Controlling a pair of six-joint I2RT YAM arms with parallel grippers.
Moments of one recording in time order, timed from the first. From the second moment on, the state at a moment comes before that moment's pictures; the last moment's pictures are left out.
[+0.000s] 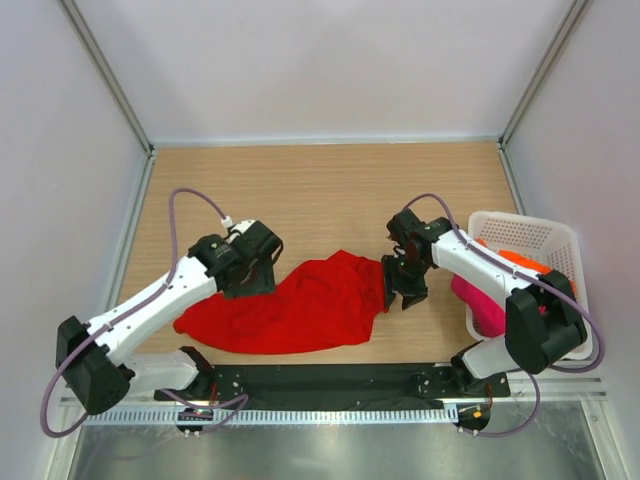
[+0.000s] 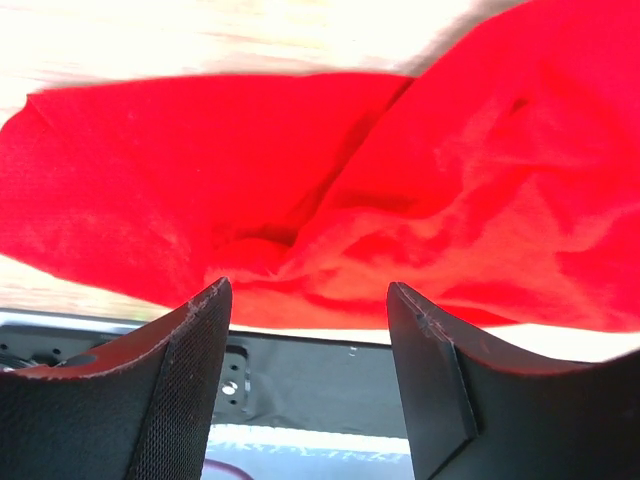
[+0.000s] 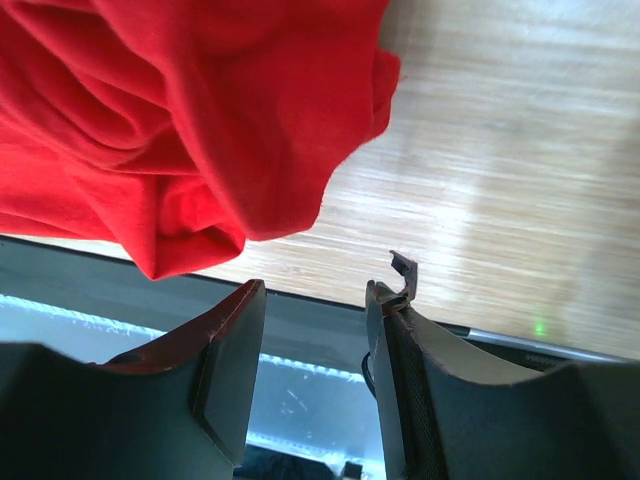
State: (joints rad) left arm -0.77 1.19 1.07 -1.13 -0.33 -0.86; right arm 0.49 1.44 0.98 -0.99 -0.18 0.48
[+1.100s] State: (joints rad) left arm -0.78 1.17 0.89 -1.04 -0.13 -0.92; right arm 0.49 1.41 0.88 -0.91 -0.23 0.50
